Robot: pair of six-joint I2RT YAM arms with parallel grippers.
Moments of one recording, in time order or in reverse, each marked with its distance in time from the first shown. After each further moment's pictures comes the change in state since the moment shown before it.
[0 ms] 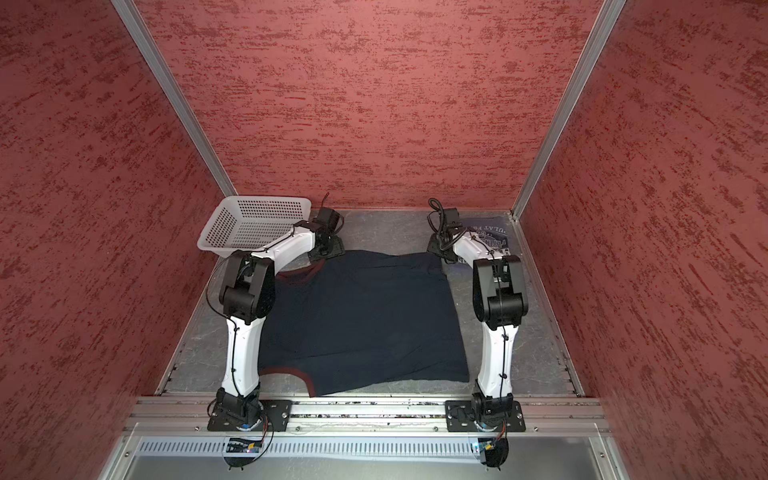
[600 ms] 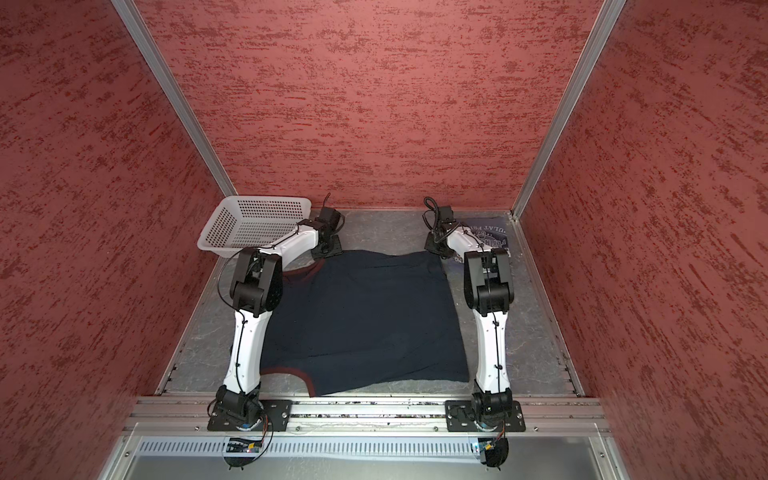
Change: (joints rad) left arm 0.024 0.124 0.121 -0.014 -0.018 0.038; right arm 0.000 0.194 0.205 -0.071 0.000 -0.033
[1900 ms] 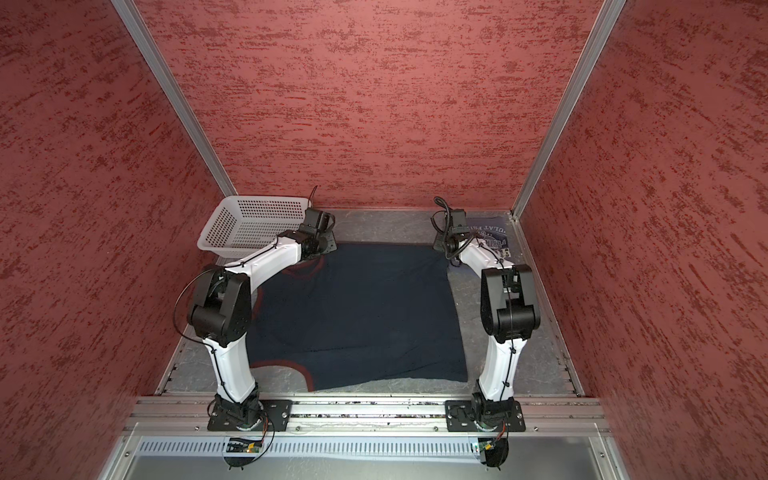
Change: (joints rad) left arm -0.043 -0.428 -0.457 0.334 -0.018 0.013; right arm -0.013 -0.367 -0.396 0.265 0.086 -0.021
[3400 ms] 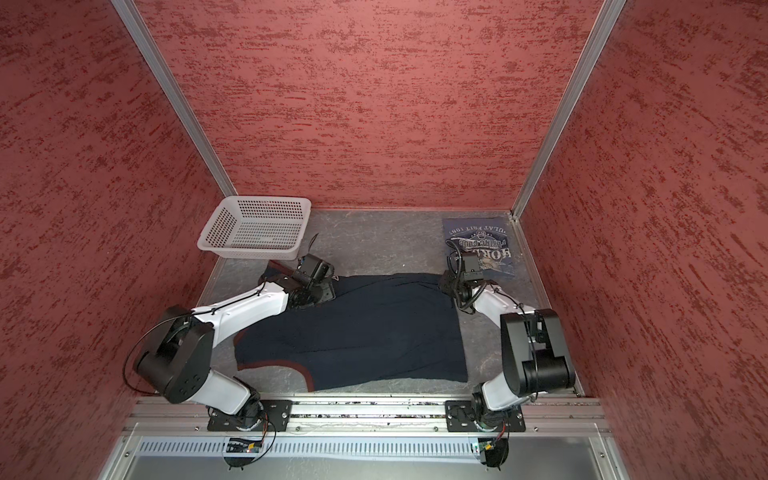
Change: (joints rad) left arm -0.157 -0.367 -0.533 -0.047 0.045 -0.262; right arm -0.007 -0.382 -0.603 0.135 -0.144 0.185
